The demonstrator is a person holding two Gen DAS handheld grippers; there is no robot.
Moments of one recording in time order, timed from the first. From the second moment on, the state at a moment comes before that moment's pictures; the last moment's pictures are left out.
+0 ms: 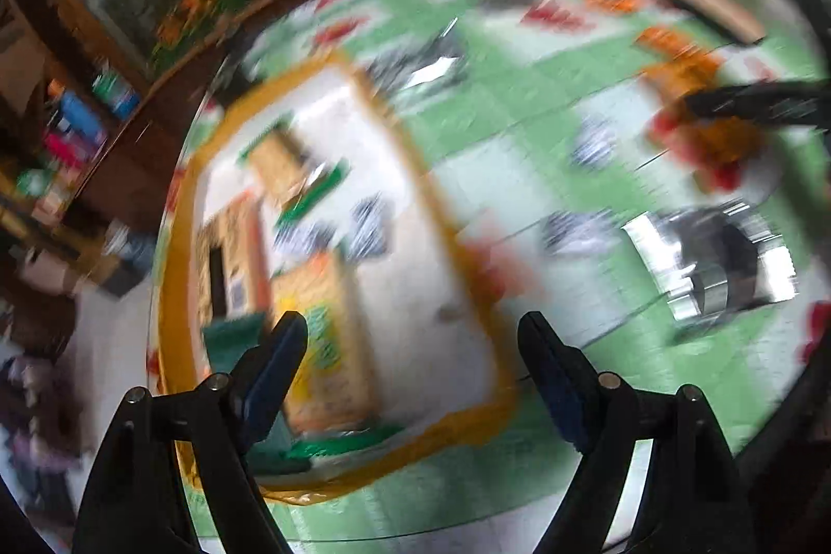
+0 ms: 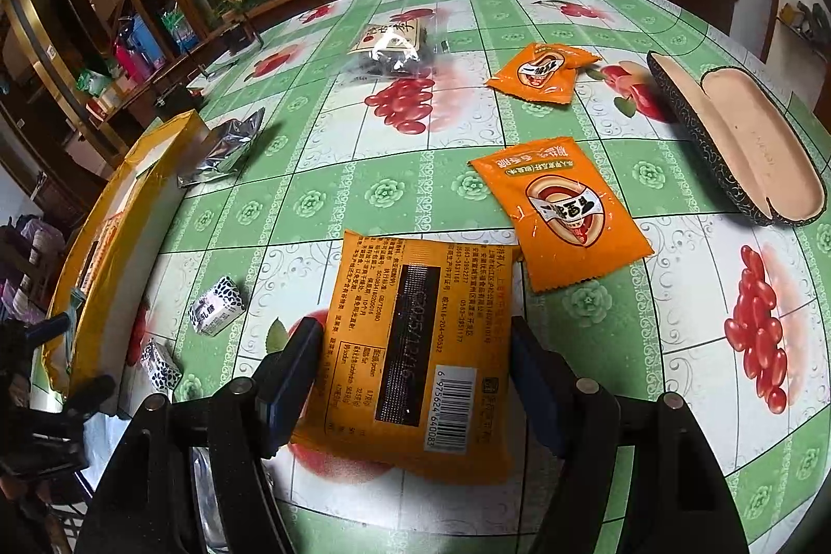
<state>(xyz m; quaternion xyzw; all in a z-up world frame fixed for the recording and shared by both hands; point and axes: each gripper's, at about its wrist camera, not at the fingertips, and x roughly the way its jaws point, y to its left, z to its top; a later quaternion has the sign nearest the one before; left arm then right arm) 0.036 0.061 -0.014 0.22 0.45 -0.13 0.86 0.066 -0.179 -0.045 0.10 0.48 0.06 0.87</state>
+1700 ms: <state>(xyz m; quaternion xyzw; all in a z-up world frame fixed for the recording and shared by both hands) 0.088 0.202 -0.003 -0.03 0.46 -0.04 0.88 0.084 0.004 0.016 0.07 0.45 0.27 0.85</state>
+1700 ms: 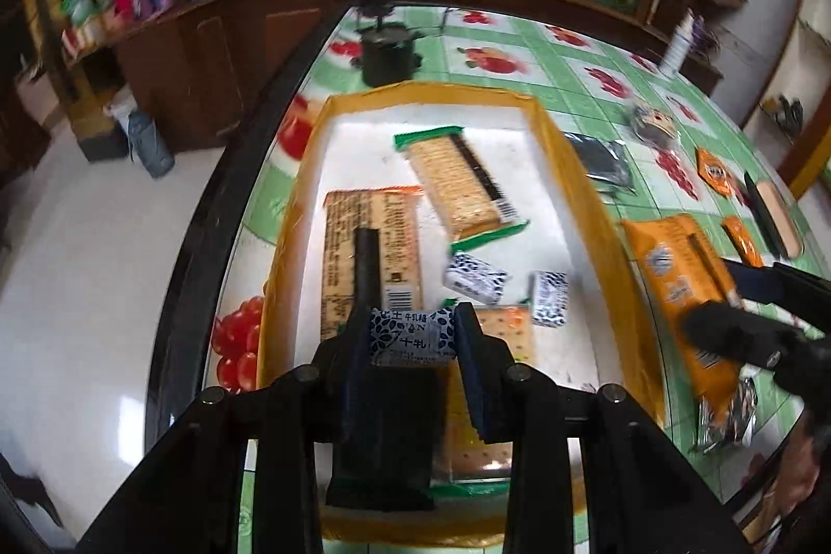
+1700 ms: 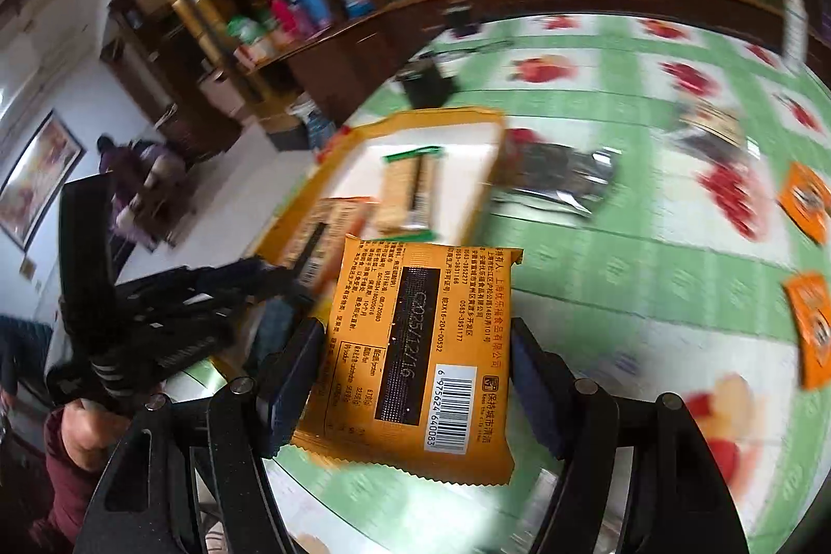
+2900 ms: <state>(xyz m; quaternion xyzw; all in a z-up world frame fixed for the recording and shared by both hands) 0.021 0.158 0.041 -0.10 0.39 -0.08 0.91 0.064 -0.131 0.006 0.08 0.46 0.14 0.87</state>
